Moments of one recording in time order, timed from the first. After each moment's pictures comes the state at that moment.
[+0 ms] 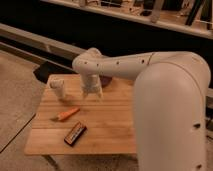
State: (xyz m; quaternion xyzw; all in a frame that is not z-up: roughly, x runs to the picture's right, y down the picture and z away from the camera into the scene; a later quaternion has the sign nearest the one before) arm -0.054 0.035 0.804 -0.23 0.23 0.68 0.66
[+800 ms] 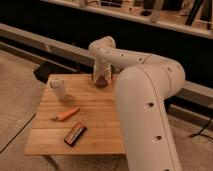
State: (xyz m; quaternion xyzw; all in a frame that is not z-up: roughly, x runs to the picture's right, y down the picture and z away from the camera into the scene) arm -0.006 -0.053 0.900 -0.21 0.21 0.72 0.63
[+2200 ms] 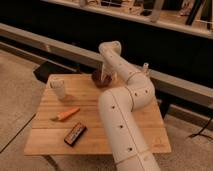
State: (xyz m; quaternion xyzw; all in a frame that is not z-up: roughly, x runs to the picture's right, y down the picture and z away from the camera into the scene) arm 0.033 -0.040 1.007 -0.23 0.27 0.73 0.58
